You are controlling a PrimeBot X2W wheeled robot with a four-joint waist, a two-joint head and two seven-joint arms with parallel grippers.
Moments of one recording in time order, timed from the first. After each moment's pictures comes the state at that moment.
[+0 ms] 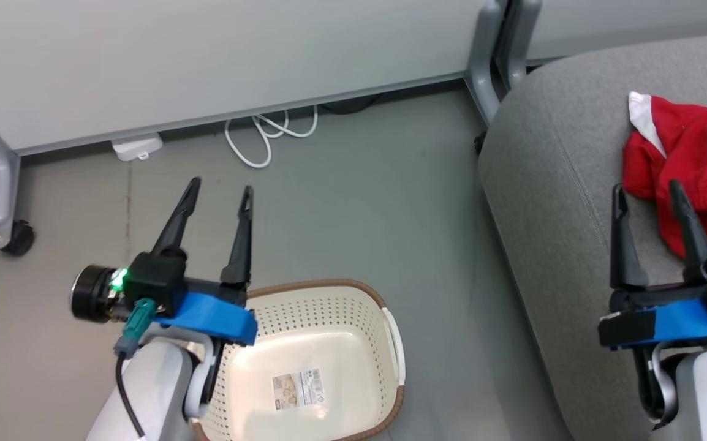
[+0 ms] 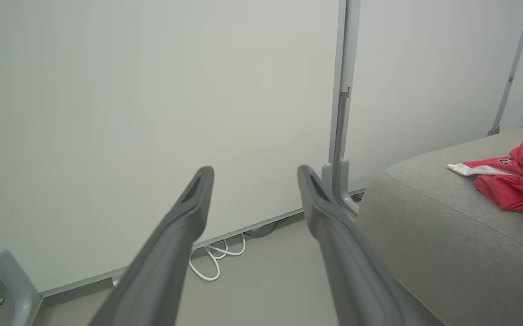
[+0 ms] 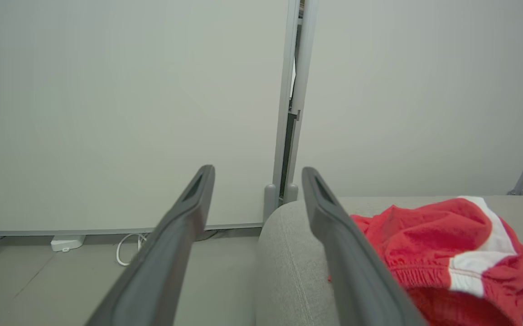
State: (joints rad) left arm -0.38 0.19 -0.37 0.30 -0.26 0.02 -0.26; right arm -0.25 -0.07 -0.15 0.14 0.01 0.13 -0.26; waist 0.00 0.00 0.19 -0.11
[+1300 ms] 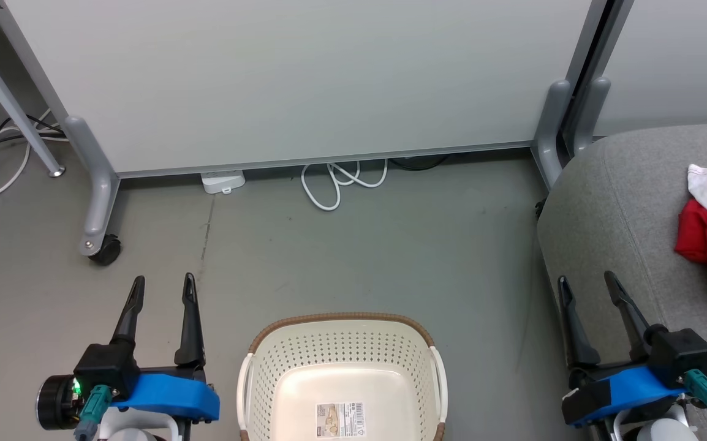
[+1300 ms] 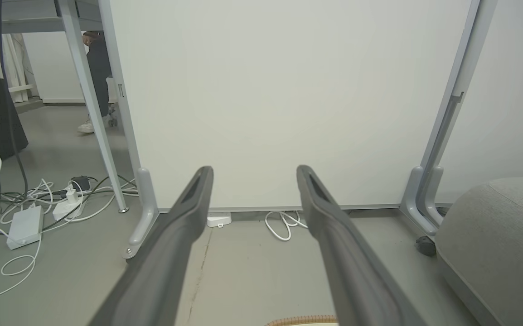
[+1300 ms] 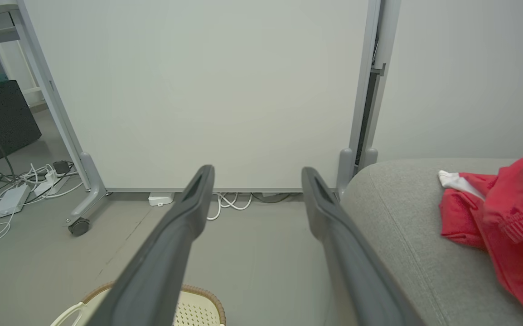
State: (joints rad) left arm -0.09 0.06 -0.01 0.27 -0.13 -0.09 -0.26; right arm -0.10 -0.05 -0.05 0.25 0.08 0.13 -0.26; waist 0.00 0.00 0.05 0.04
